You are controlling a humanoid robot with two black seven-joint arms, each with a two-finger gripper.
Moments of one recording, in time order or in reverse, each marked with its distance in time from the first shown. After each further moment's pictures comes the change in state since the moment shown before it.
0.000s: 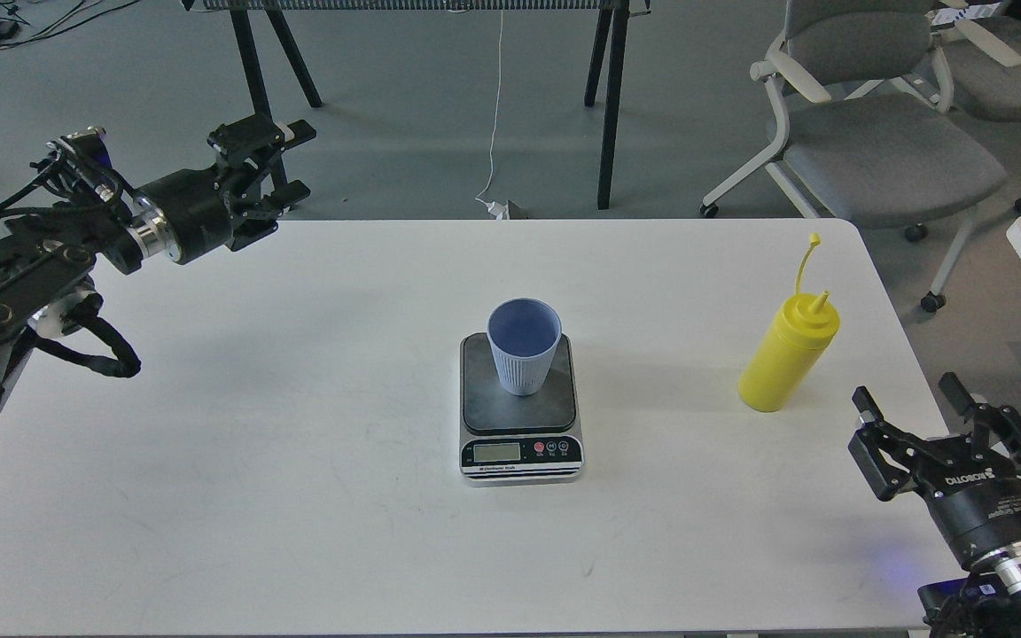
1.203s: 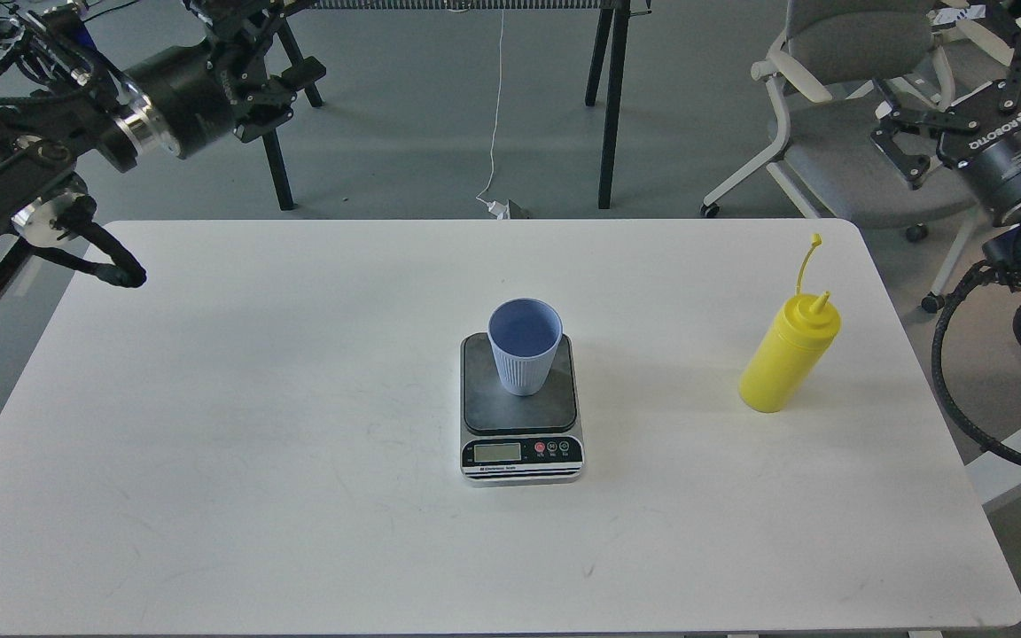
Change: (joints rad) left arm -0.160 0.028 -0.021 -0.067 -0.072 0.000 0.000; right arm 1.080 -0.096 -0.502 -0.553 -0.153 0.000 -0.001
